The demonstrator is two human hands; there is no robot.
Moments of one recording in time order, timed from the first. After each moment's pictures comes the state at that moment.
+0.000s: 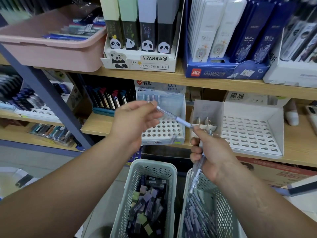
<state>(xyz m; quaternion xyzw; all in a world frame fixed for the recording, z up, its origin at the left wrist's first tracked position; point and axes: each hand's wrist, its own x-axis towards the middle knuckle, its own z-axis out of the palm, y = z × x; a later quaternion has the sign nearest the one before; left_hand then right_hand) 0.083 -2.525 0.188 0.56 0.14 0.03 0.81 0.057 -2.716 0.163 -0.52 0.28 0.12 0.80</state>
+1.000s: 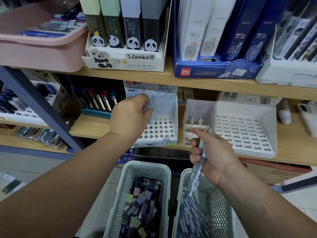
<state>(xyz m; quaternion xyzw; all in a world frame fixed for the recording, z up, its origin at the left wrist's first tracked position) 0.123 -2.526 0.163 0.93 -0.07 0.26 0.26 0.062 -2.736 0.161 -0.53 0.27 0.11 0.80</state>
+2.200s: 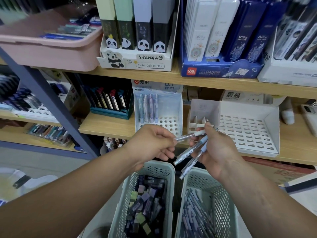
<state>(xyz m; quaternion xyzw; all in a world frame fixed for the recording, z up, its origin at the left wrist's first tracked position) 0.056 -2.547 0.169 0.71 0.05 -0.21 0.67 0.056 -2.726 0.174 -0.58 0.27 0.08 0.76</state>
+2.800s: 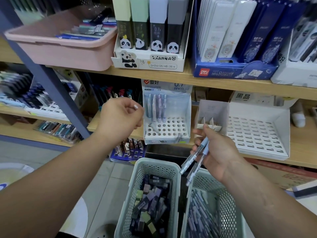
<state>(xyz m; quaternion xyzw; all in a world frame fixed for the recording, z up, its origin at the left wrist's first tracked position) 0.080 -2.469 0.183 0.84 0.07 0.12 0.52 0.057 -2.713 0.167 -0.57 0.26 0.14 0.77</state>
